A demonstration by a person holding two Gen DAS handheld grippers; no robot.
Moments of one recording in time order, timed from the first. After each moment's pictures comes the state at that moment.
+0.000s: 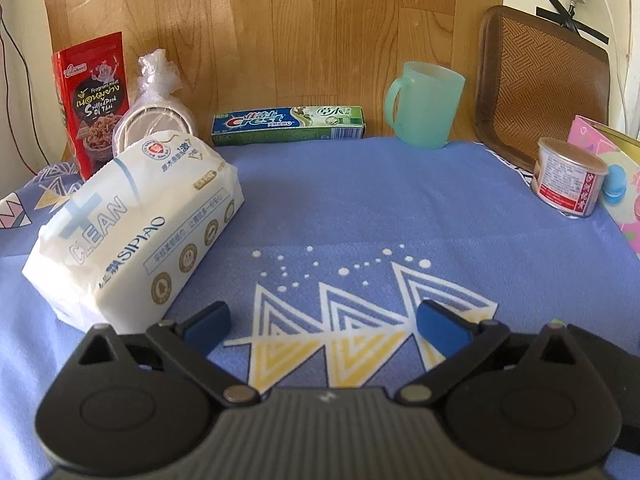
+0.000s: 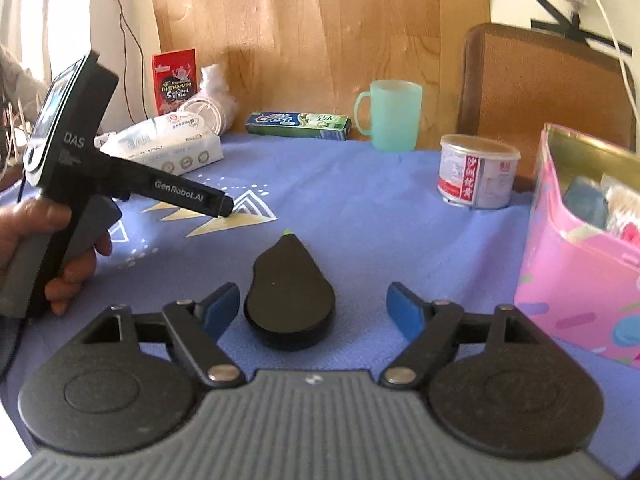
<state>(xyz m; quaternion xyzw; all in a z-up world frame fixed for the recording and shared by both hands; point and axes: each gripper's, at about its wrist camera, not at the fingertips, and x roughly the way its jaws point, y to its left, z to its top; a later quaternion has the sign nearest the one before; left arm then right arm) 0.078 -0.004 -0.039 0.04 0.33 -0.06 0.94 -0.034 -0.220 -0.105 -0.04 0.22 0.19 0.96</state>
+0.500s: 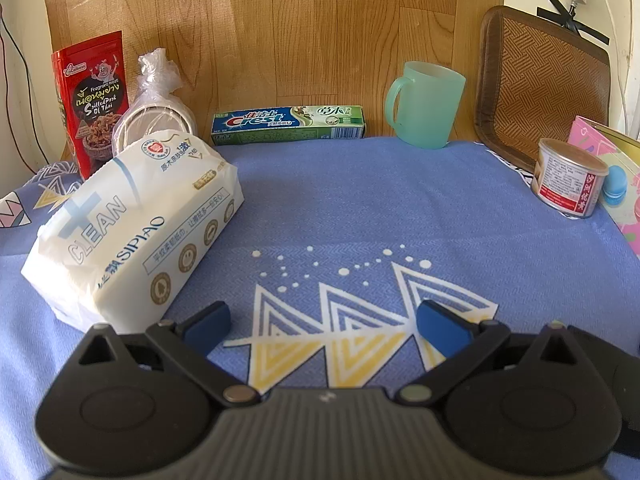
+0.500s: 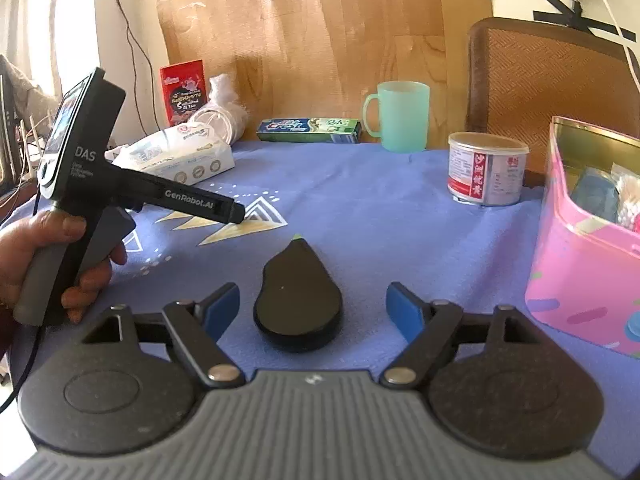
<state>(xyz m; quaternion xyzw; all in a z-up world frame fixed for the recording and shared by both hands) 0.078 -0.004 -0.039 0.04 0.34 -0.06 0.94 -0.040 -0.227 -0.104 -0.02 0.21 0.21 0.95</state>
